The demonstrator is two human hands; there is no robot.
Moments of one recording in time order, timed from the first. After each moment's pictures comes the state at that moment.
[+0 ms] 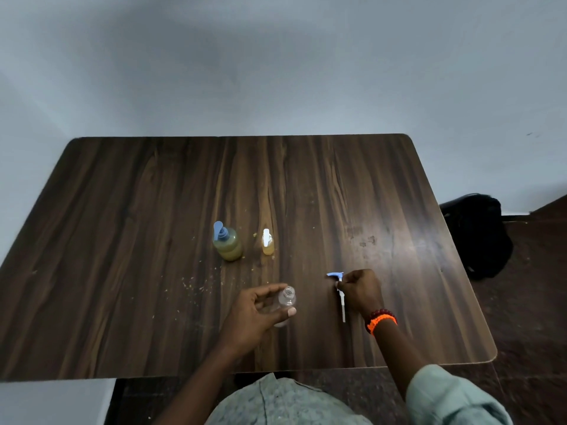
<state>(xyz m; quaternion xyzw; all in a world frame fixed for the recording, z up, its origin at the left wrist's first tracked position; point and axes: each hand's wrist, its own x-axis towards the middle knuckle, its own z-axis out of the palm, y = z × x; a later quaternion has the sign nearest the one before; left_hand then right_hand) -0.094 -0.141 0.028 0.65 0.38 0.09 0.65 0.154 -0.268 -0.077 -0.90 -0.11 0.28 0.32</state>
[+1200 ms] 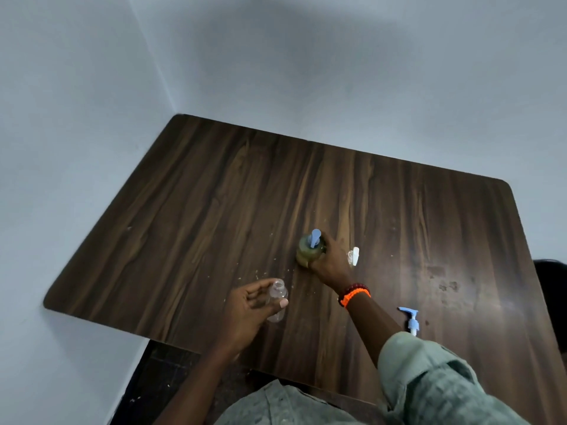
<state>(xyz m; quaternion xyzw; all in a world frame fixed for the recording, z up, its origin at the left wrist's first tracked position) -0.218 -0.053 0.015 0.52 0.50 0.24 0.65 0.013 -0.051 0.001 -0.78 -0.38 0.34 0.35</state>
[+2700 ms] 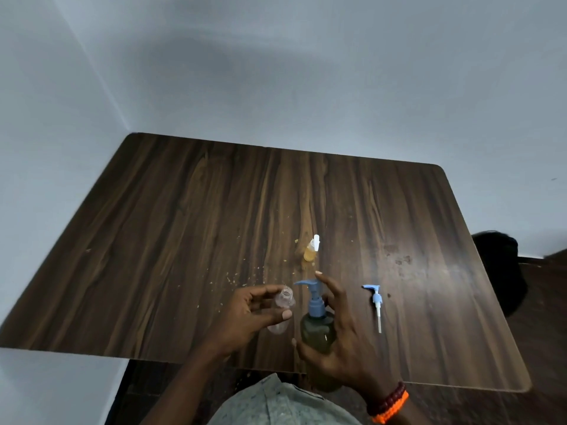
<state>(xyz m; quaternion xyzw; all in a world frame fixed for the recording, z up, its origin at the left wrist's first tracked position) -0.200 -0.082 0.041 0.62 0.32 0.14 0.71 -0.041 -0.243 0.063 -0.70 -0.51 0.26 0.43</state>
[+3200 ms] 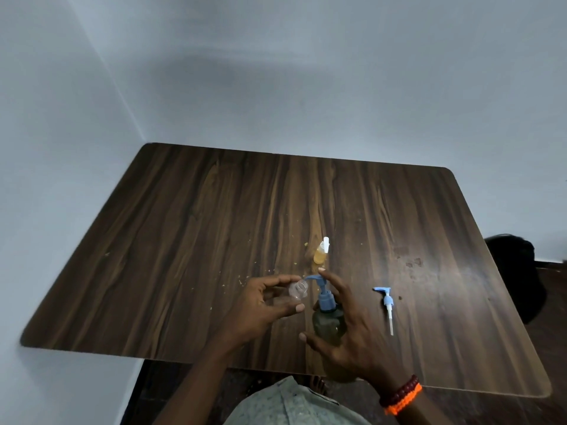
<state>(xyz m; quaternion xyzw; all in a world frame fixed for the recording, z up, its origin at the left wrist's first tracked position) -0.196 -0.074 0.060 0.66 0.31 0.15 0.66 -0.039 -0.234 0.073 -0.71 -0.54 0.25 0.38</state>
